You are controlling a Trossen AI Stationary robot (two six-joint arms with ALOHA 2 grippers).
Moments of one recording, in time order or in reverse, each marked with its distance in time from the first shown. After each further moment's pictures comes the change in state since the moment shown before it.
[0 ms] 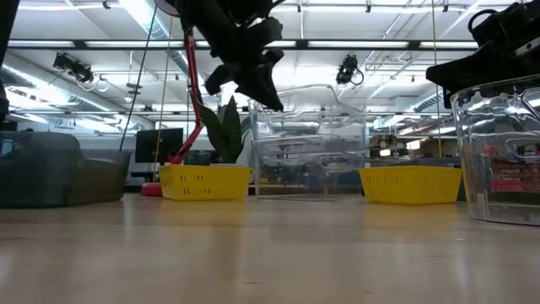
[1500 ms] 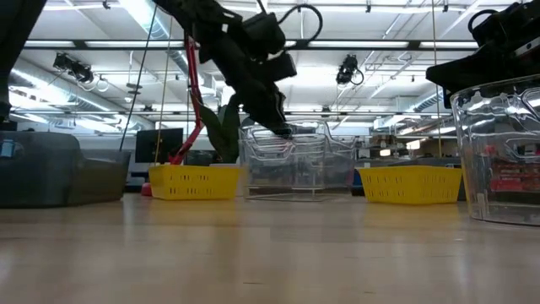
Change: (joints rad) left arm 0.077 0.164 0.024 0.082 0.166 -0.376; right arm 0.000 0.000 0.000 0.000 0.000 0.000
